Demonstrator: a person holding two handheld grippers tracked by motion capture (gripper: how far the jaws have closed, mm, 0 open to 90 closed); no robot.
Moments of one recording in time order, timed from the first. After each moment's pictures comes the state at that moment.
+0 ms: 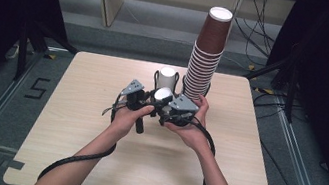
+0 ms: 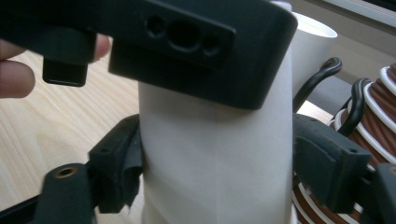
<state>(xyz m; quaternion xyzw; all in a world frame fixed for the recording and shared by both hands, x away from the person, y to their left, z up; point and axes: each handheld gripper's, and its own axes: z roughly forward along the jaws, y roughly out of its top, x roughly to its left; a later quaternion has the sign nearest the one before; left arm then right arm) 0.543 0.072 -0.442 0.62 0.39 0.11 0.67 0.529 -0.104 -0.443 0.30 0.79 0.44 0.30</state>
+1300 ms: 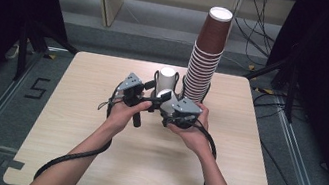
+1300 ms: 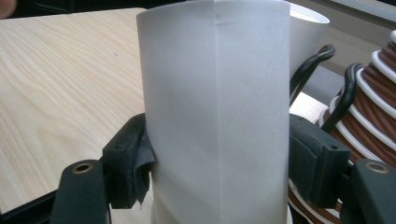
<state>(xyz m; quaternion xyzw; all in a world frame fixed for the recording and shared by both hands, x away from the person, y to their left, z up) 0.544 0.083 -0.420 0.63 0.36 0.15 0.67 0.525 -0.113 -0.448 0.31 0.78 0.45 0.30</state>
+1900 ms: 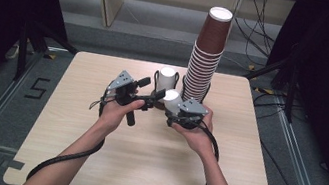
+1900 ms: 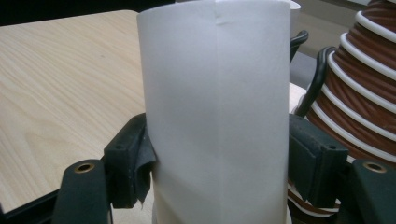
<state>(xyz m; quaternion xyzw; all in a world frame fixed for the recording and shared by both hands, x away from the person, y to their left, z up) 0.532 0.101 -0.408 0.62 0.35 0.16 0.68 0.528 -0.127 -0.449 0.33 0.77 0.46 0.30</state>
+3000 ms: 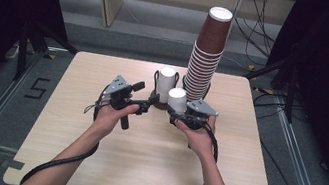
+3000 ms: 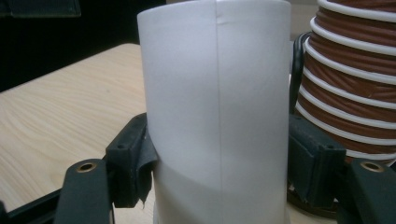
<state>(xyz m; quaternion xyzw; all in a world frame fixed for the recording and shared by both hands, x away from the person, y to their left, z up) 0.527 0.113 -0.422 0.63 0.36 0.17 0.67 0.526 -0.136 -0.451 0.41 0.71 0.52 0.24</state>
